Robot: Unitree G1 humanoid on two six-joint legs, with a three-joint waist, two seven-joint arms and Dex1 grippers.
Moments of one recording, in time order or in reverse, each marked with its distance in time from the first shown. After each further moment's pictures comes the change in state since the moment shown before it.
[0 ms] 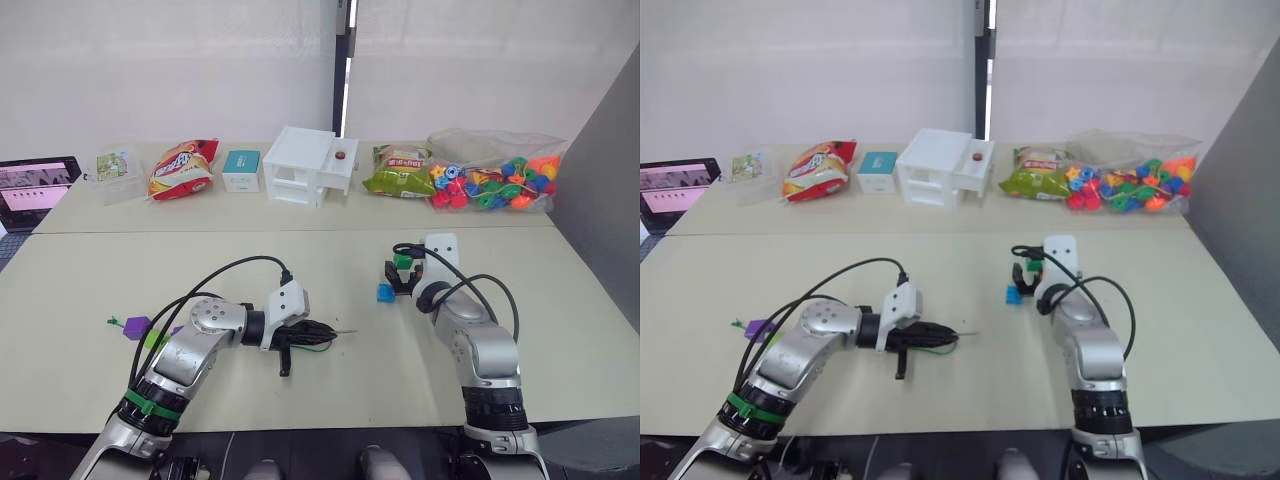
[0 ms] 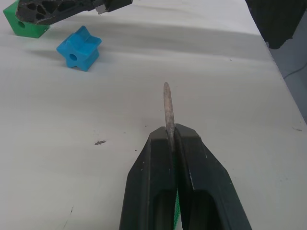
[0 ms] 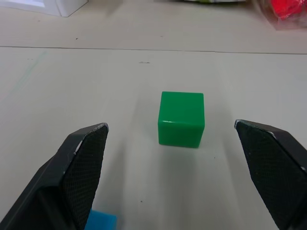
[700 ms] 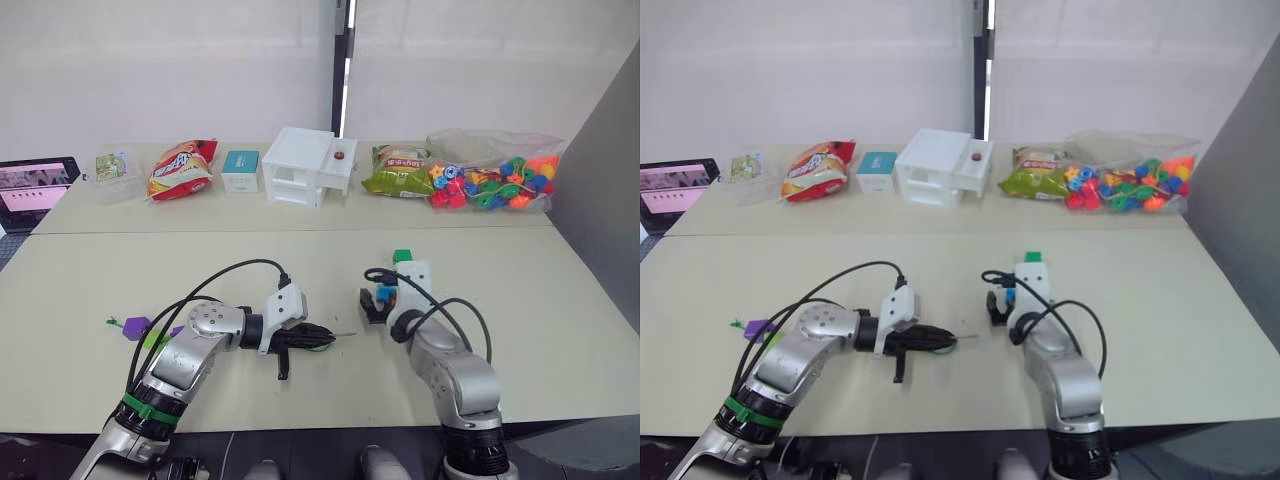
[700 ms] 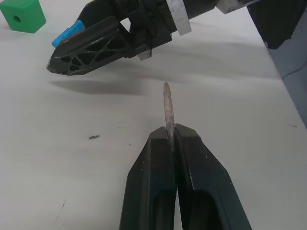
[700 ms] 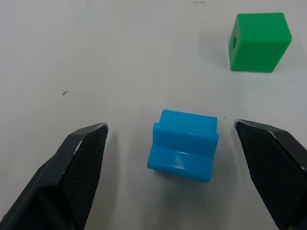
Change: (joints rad) left arm 0.018 0.009 0.002 -0.004 -0.004 -0.004 -0.006; right arm 0.156 0.162 0.117 -0.181 -0.038 0.139 -0.114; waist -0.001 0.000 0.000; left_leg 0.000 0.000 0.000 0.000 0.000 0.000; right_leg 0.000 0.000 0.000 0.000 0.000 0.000
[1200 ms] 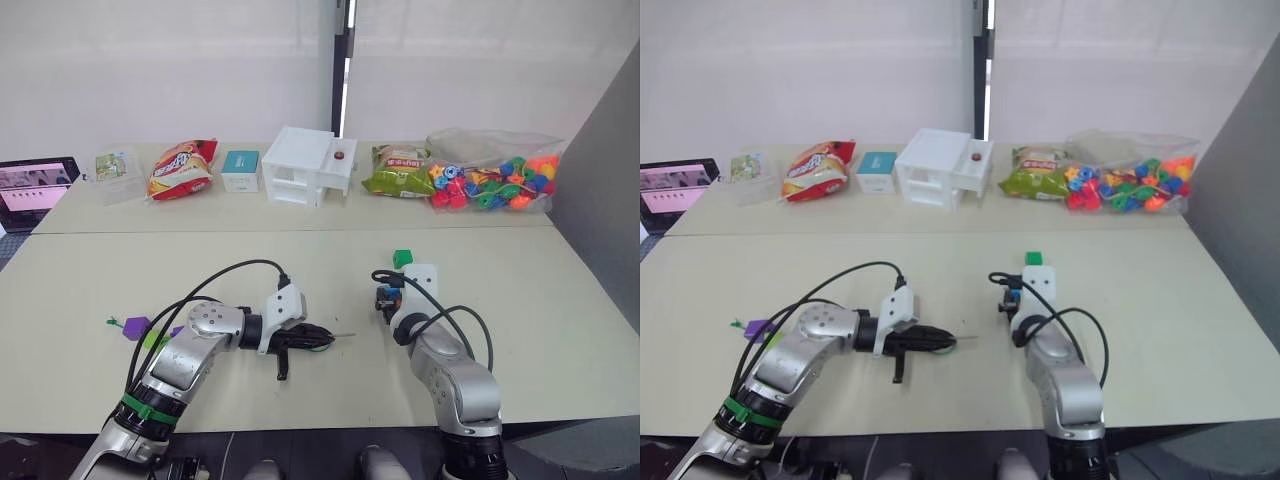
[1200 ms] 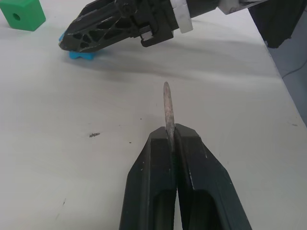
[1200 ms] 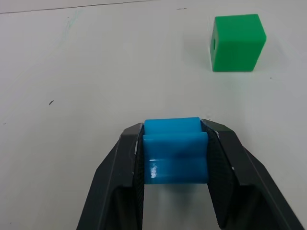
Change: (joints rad) left arm 0.006 0.004 0.000 0.003 0.000 -0.002 -0.004; right arm 0.054 0.014 -0.030 -0.056 0.008 -0.039 0.007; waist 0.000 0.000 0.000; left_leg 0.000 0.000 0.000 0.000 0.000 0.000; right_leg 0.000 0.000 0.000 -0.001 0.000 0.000
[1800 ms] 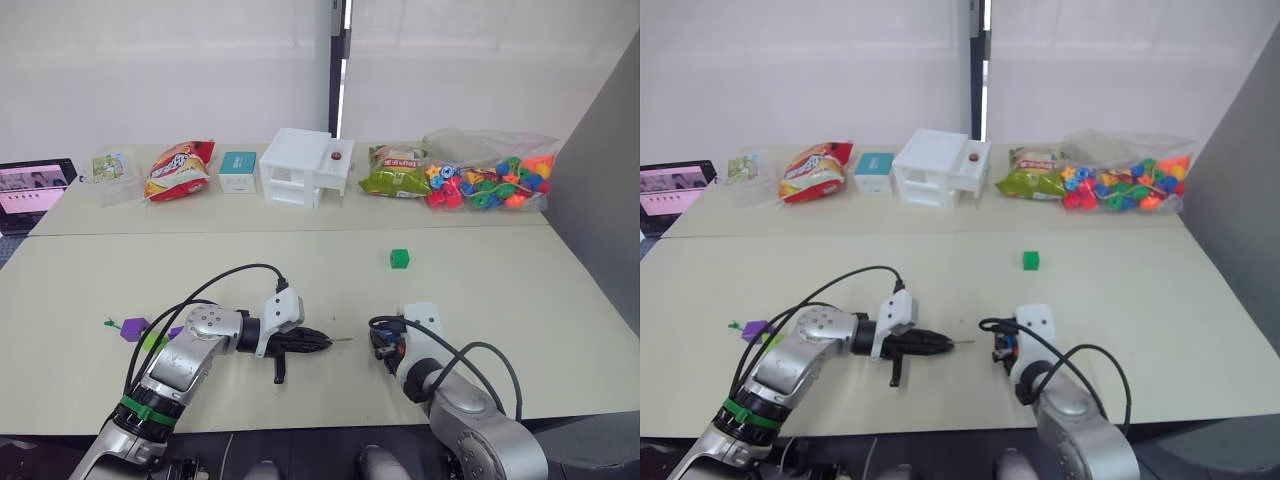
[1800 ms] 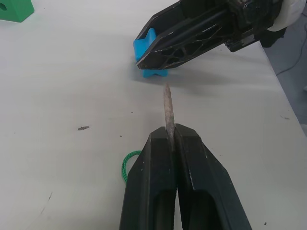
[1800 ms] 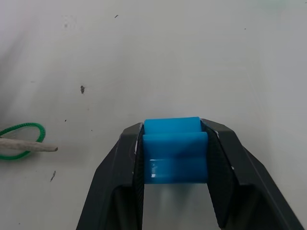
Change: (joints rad) left arm 0.005 0.002 0.000 0.021 0.000 -0.007 -0.022; right arm 0.253 -0.058 0.134 -0.381 0.068 0.253 0.043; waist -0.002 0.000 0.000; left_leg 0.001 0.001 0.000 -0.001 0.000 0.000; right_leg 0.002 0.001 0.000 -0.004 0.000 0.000
